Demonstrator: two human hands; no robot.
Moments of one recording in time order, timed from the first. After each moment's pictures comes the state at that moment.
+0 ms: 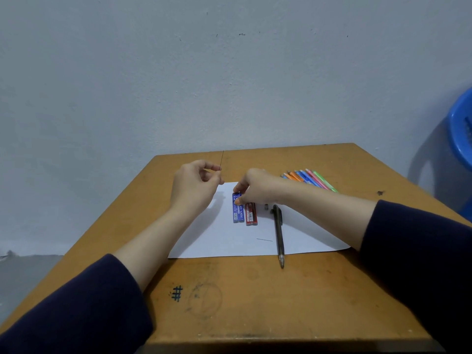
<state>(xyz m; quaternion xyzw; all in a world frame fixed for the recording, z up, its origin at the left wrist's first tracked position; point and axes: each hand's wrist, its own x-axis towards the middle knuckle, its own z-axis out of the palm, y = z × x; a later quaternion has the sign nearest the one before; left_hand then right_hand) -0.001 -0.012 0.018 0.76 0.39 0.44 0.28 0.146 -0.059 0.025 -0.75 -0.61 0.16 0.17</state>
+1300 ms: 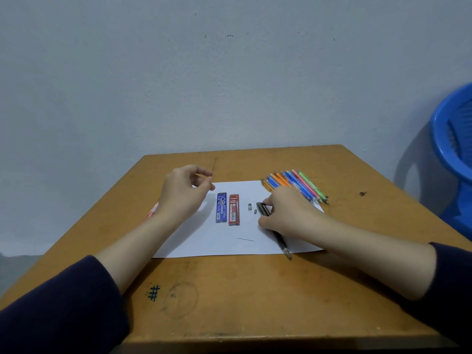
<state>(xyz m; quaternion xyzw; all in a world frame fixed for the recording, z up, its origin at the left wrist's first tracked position) 0.005 -0.017 0.008 0.79 0.38 0.42 0.25 0.159 -0.152 0.017 -0.80 -0.56 0.10 0.18</state>
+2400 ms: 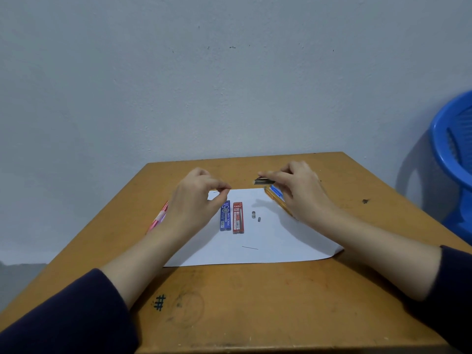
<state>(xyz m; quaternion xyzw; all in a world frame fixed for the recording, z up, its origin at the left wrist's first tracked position) 0.003 -0.029 0.014 0.87 0.23 0.44 0.02 0.198 -0.138 0.017 -0.70 -0.63 -0.13 0.31</state>
